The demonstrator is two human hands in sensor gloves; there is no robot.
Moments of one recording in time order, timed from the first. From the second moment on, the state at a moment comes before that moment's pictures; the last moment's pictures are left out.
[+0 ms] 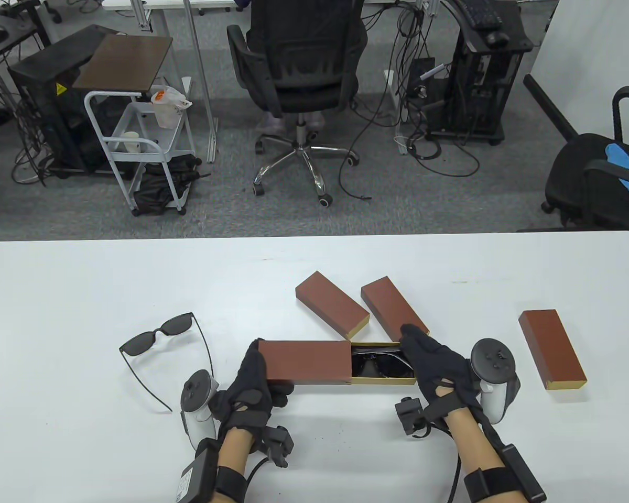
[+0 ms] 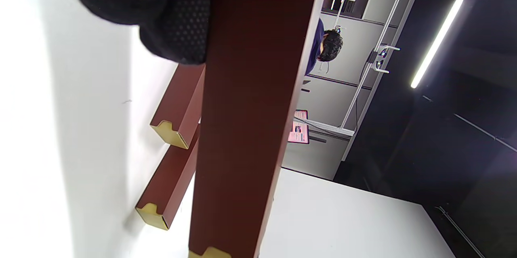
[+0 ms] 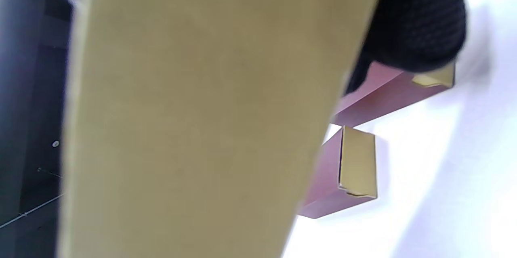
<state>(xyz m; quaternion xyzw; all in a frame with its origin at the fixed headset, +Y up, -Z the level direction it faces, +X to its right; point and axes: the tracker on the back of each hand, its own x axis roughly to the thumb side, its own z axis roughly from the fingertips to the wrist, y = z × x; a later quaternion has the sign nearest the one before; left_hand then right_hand) -0.167 -0.768 -0.313 -0.11 0.03 0.76 0.63 0.216 -0.725 -0.342 -0.06 -0.04 0.80 0.60</state>
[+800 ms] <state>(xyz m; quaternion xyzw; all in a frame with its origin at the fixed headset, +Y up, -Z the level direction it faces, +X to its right) -0.163 -0.769 -0.313 -0.12 0.03 0.77 0.63 0.208 -0.732 -0.331 0.02 -0.04 0.76 0.65</state>
